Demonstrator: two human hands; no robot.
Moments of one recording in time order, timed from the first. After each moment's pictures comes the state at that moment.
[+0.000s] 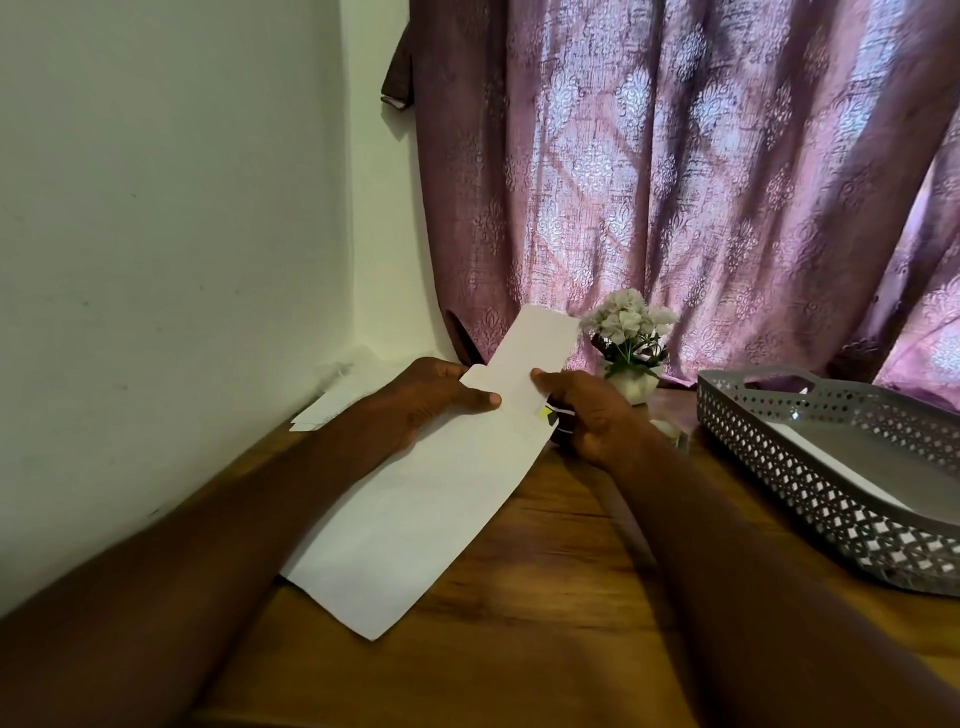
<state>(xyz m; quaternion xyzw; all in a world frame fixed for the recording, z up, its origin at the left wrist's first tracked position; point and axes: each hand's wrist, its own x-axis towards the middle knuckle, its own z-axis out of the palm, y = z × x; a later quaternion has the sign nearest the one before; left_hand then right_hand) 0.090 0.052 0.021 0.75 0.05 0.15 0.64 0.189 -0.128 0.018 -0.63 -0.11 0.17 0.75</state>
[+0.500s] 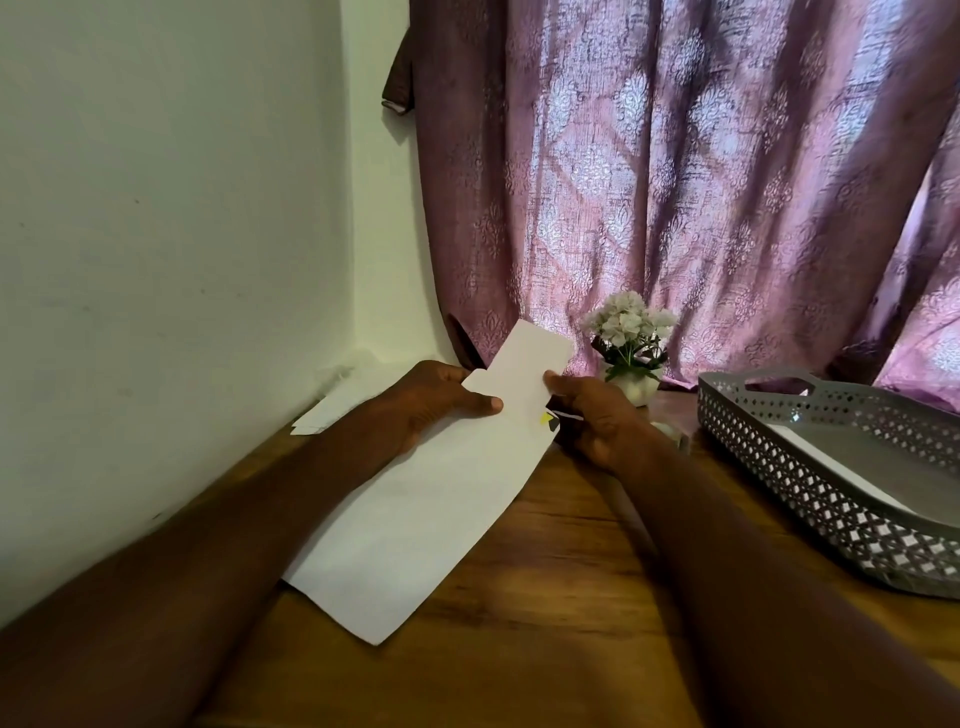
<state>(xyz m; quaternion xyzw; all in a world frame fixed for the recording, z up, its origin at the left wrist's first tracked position) 0.086 0.048 0.024 0.76 0.05 0.15 0.63 0.197 -0.135 0.013 -0.61 -0.11 0.16 0.77</state>
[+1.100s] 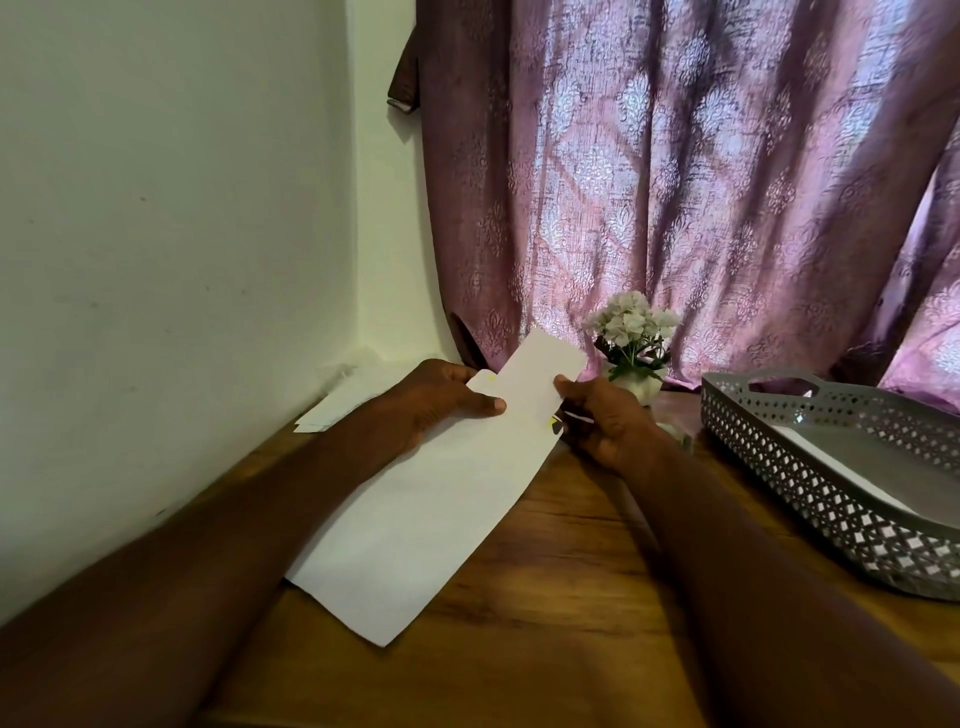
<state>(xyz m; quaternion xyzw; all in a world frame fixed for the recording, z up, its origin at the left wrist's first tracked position) 0.087 0.048 0.024 0.76 0.06 0.15 0.62 0.200 -0.139 0.013 -0.60 -0.08 0.14 0.79</state>
